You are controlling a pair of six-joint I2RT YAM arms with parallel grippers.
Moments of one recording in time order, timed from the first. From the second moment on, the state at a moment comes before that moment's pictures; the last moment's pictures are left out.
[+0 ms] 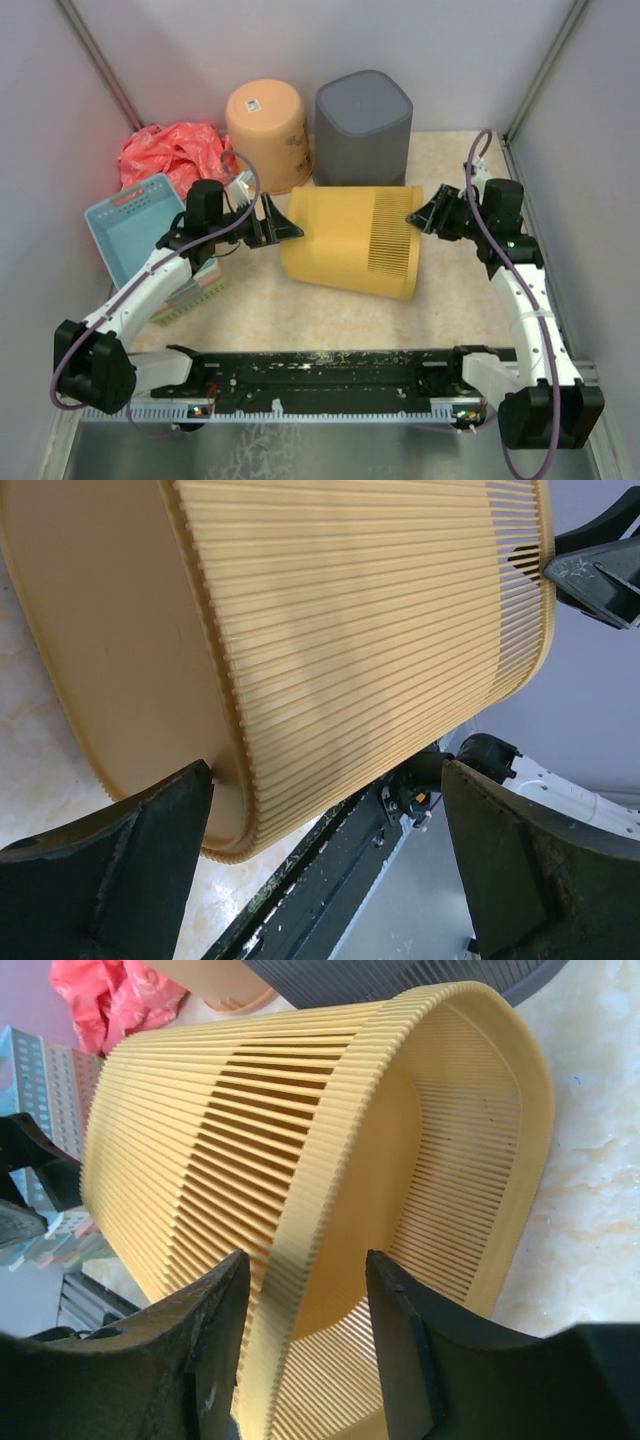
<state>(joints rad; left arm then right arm) -0.36 1.21 0.89 -0.16 0.65 -0.66 0.01 1.00 0.96 -0.50 -0.54 0.41</state>
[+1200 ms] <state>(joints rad) -0.33 1.33 1.09 0.42 0.87 -1.07 -0.04 0.71 0.38 0.19 -0.33 1.05</state>
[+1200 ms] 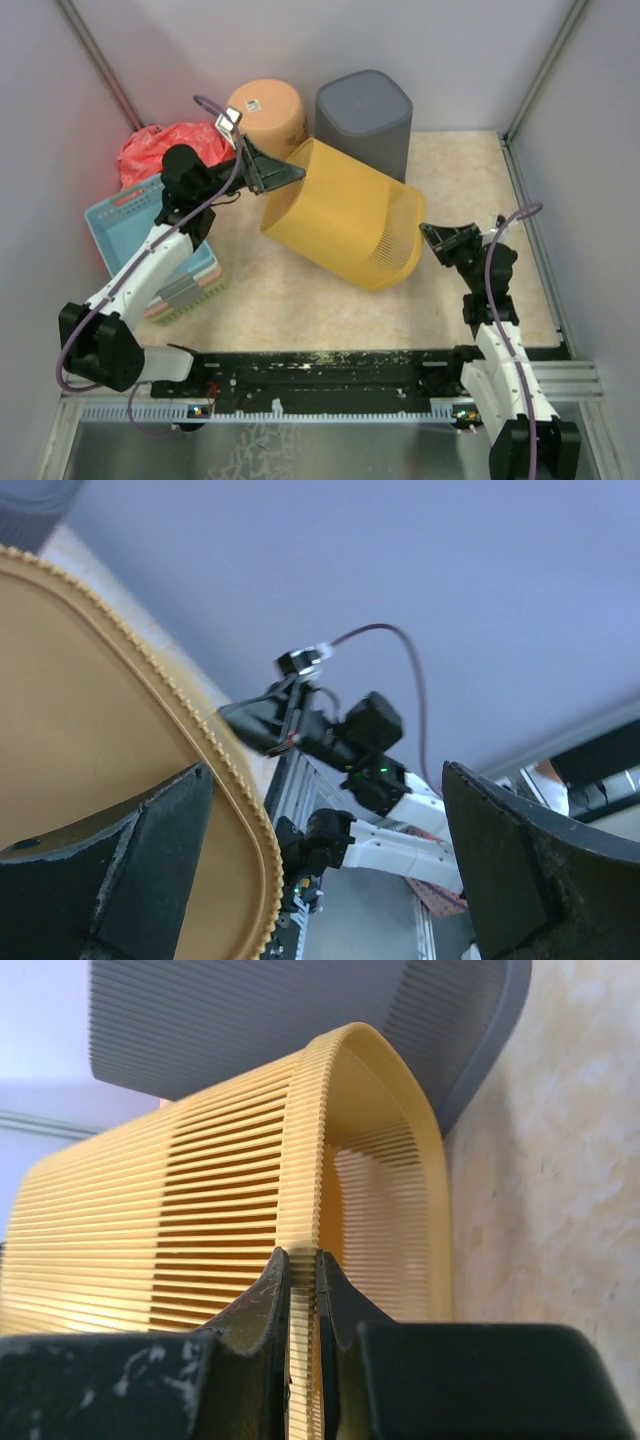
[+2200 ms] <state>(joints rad) -0.57 1.55 1.42 0.37 0.93 -0.90 0.00 0.72 0.73 -0.48 0.15 0.78</state>
